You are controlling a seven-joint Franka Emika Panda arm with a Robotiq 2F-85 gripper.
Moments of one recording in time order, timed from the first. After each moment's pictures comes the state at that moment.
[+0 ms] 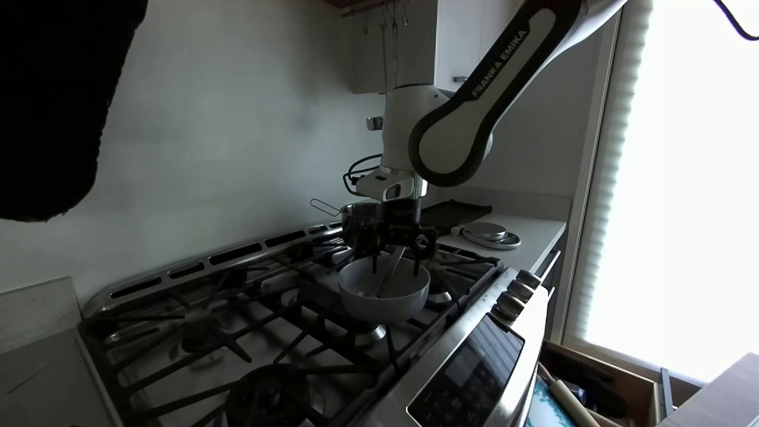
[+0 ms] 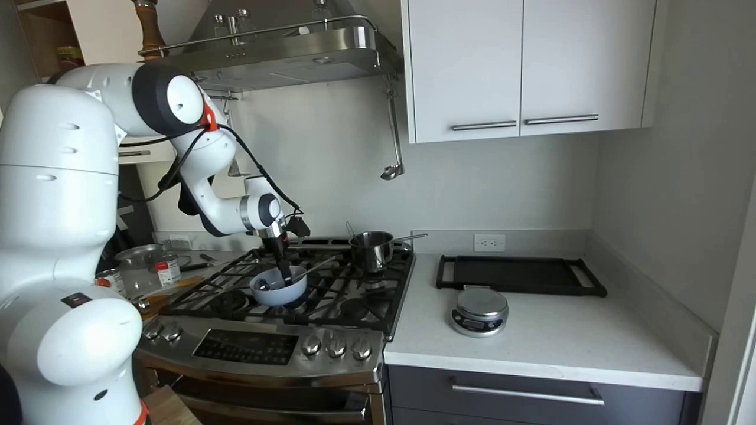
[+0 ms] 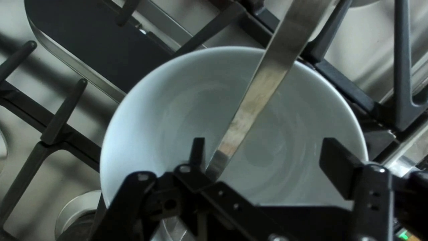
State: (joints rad) arm 0.23 0.27 0.29 -2.24 -0.27 2.62 -1.98
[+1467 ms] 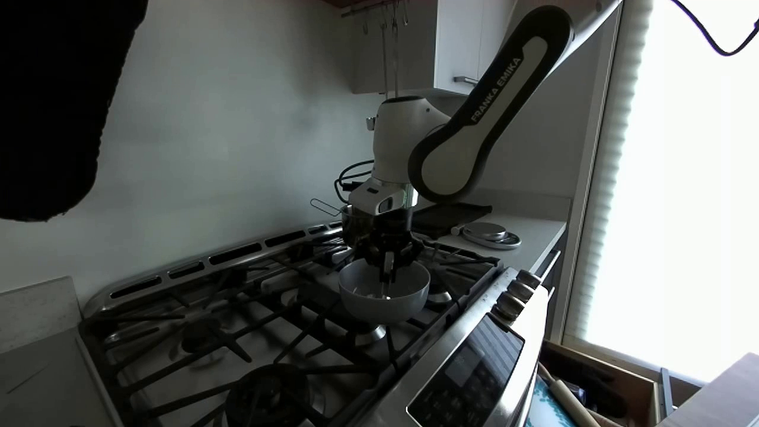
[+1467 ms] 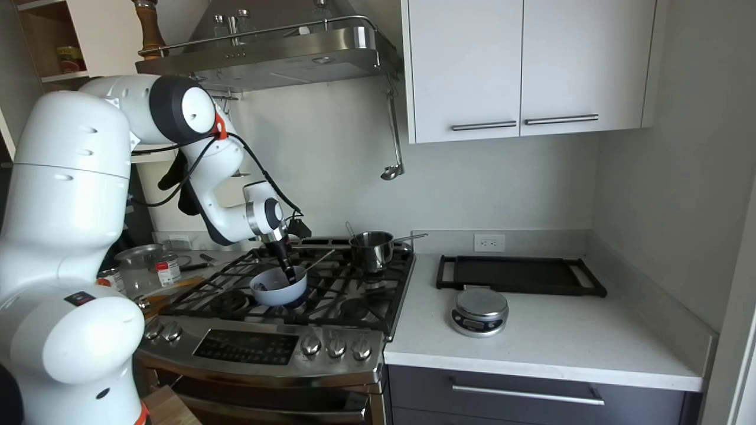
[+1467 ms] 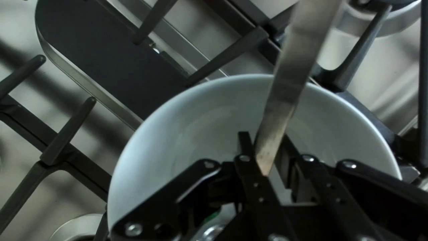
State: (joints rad) arm 0.26 0.34 0.25 -2.18 -0.44 2.66 -1.88
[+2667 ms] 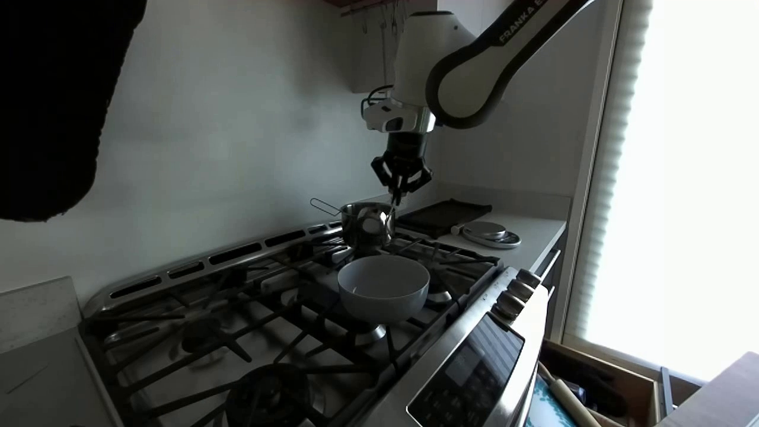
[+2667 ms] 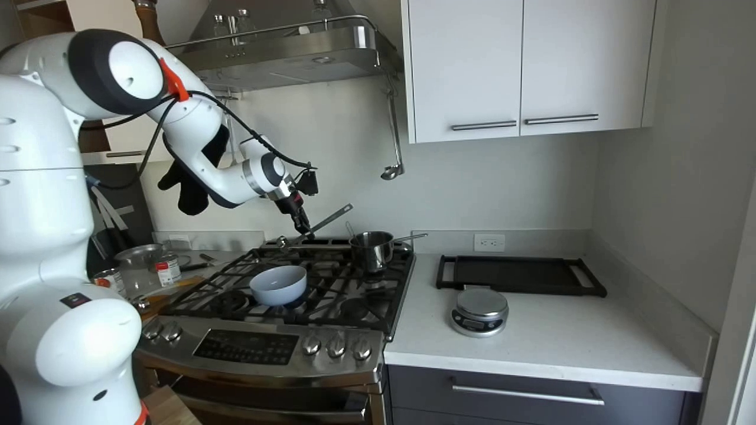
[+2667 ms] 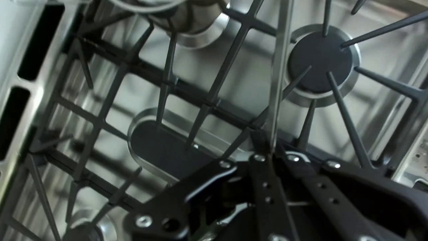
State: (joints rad) arm 0.22 0.07 0.20 -2.20 -0.45 2.60 -1.70
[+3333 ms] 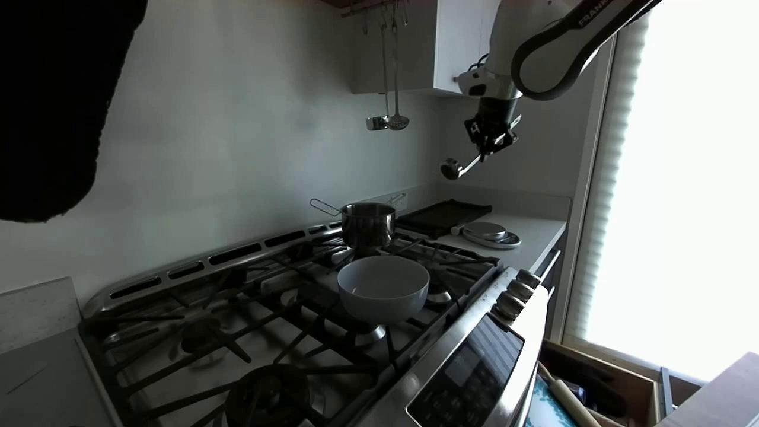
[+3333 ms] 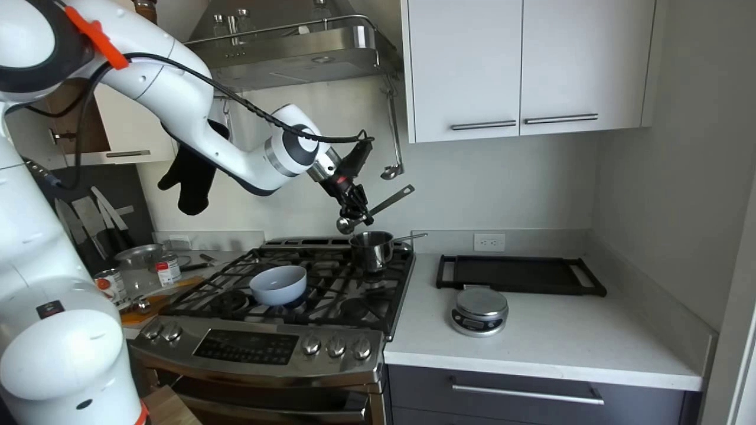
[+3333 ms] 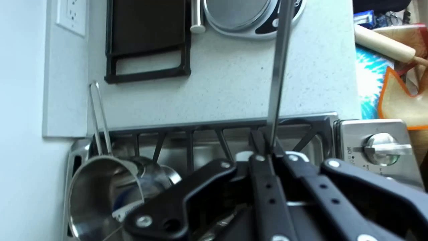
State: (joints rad) arm 0.00 -0.18 0.01 -2.35 -0.56 2.63 -1.47
